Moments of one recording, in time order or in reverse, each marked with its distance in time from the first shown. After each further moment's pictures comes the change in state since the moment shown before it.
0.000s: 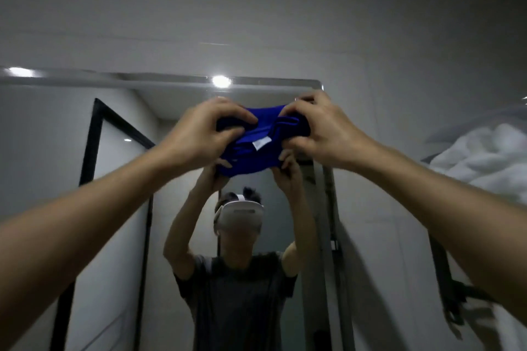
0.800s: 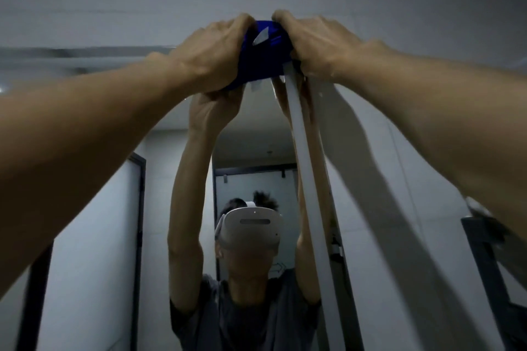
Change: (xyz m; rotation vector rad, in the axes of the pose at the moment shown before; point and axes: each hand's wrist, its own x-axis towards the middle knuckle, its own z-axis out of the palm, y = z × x) left_hand 0.147 -0.014 0.064 0.804 0.009 0.282; right_hand 0.097 0.091 -0.004 -0.486 0.120 -0.010
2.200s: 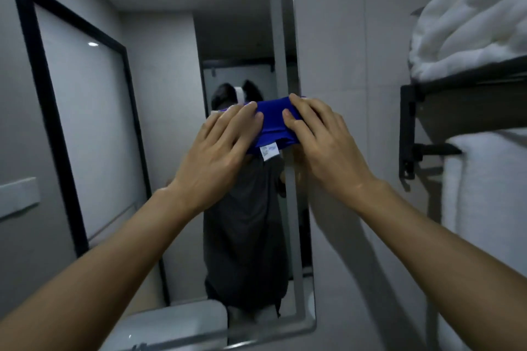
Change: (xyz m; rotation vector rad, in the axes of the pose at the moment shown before) left_hand -0.282 0.157 0.065 -0.098 -0.041 0.122; right_hand -0.324 -0.070 0.066 0.093 -0.028 -0.101
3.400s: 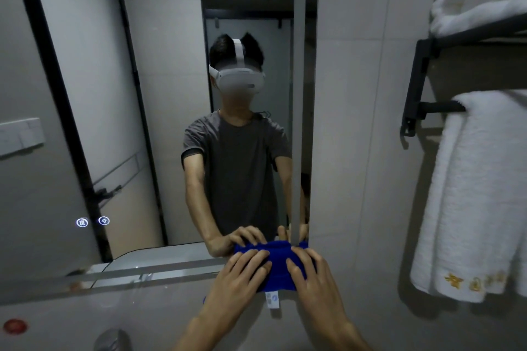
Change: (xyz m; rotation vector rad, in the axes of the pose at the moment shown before) left_hand -0.250 0.184 0.050 -0.418 -0.593 -0.039; right_hand -0.286 -0.157 0.041 0.282 -0.592 0.207
